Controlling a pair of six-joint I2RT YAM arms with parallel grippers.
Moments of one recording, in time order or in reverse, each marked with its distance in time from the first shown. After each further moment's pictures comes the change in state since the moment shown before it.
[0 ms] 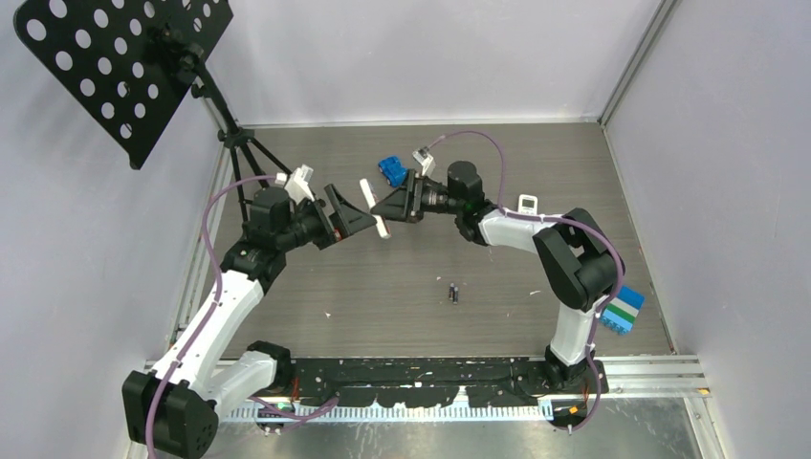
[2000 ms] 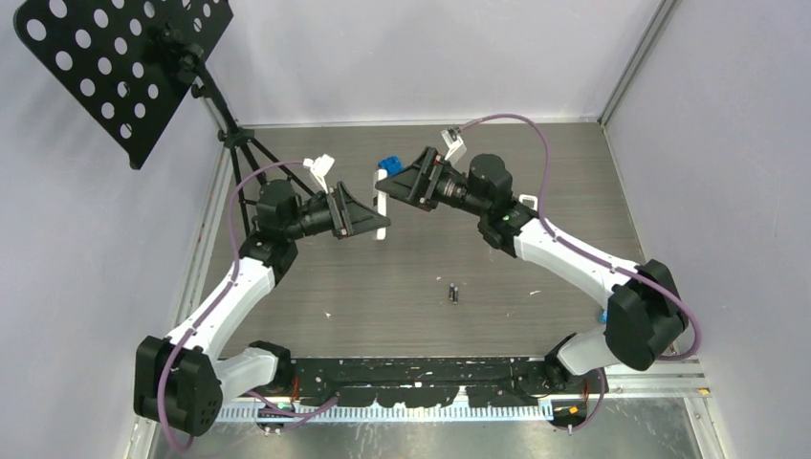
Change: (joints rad) left arm -0.018 0.136 -0.051 0.499 0.384 -0.167; right arm 0.071 -0.396 -0.055 -0.090 0.319 0.182
